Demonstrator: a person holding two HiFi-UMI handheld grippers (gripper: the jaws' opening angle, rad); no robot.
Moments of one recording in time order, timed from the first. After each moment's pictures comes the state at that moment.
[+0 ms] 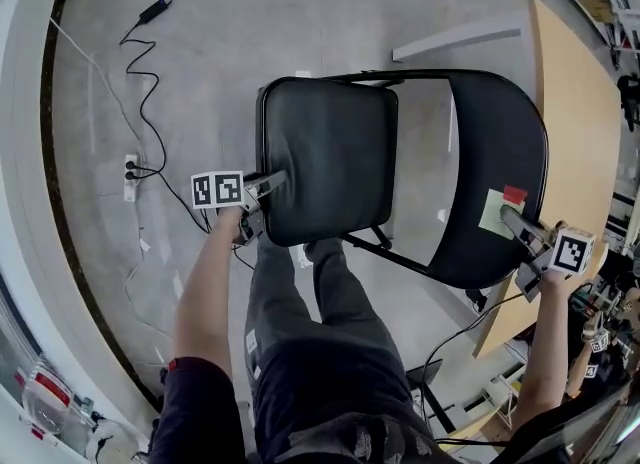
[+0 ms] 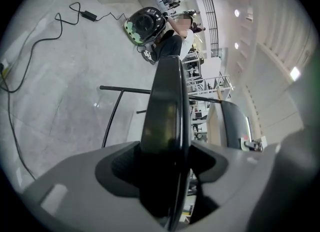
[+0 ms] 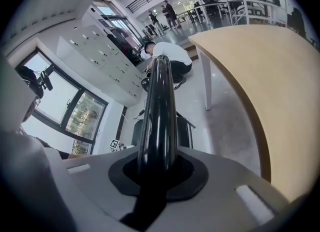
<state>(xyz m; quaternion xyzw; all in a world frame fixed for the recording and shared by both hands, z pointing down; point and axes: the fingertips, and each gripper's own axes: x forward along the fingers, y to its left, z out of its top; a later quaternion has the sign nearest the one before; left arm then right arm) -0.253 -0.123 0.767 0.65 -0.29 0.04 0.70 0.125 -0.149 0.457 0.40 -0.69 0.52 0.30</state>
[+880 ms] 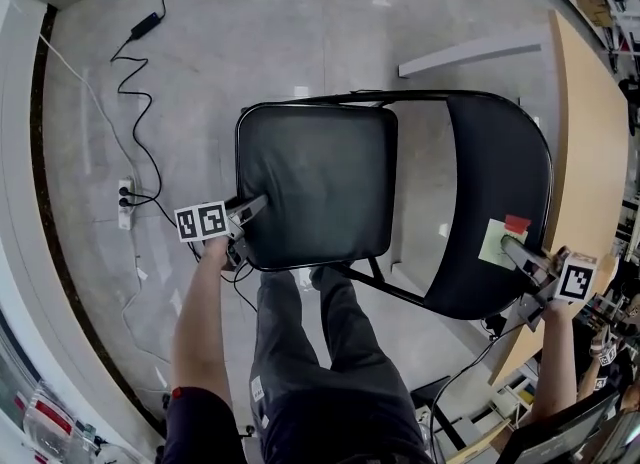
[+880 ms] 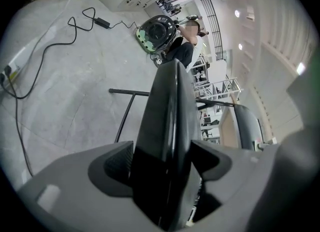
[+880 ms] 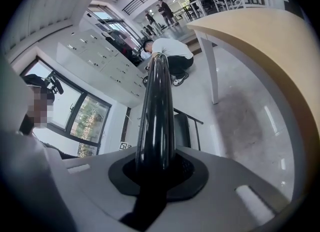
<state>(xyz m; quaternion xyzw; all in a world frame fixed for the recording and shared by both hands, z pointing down) -0.319 -0.125 0.864 0.64 -0.34 0.05 0.69 0.080 -0.148 0.511 0.39 -0.69 0.55 0.26</state>
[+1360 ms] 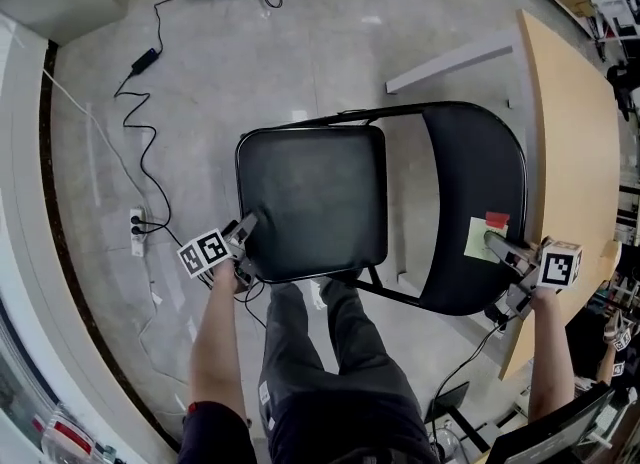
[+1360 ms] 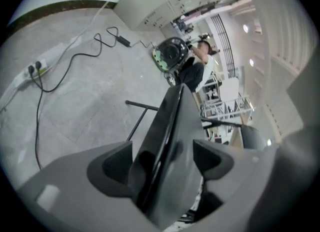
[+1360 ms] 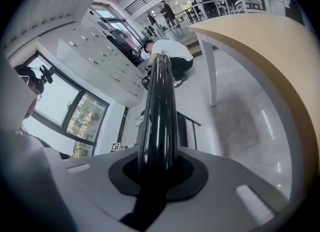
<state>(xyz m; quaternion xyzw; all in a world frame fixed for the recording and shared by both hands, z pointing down) -0.367 -0.123 0.855 0.57 -0.45 0.01 0.69 0.067 -0.153 0.523 0.39 -0.70 0.53 0.28</state>
